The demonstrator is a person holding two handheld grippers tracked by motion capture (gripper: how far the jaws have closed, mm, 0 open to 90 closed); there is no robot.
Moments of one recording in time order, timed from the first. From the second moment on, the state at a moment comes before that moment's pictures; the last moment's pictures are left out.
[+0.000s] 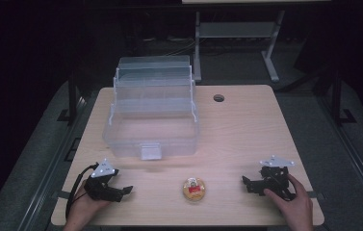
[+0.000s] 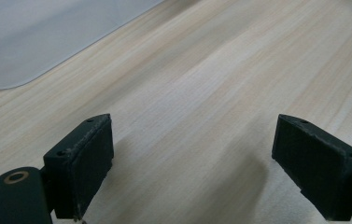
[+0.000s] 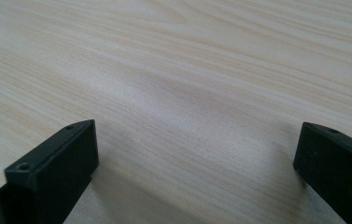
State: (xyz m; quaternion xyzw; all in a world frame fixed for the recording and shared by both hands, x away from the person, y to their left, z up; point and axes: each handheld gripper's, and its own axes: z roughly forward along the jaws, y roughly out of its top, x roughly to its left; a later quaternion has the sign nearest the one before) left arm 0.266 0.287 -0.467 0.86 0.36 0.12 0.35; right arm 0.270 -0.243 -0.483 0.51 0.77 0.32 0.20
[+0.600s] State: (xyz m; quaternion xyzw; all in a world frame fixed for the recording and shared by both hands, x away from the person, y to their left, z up) left arm 0.262 0.272 -0.456 0.87 0.33 0.11 0.34; right arm 0.270 -0.243 -0.483 0.51 0.77 0.32 0.20
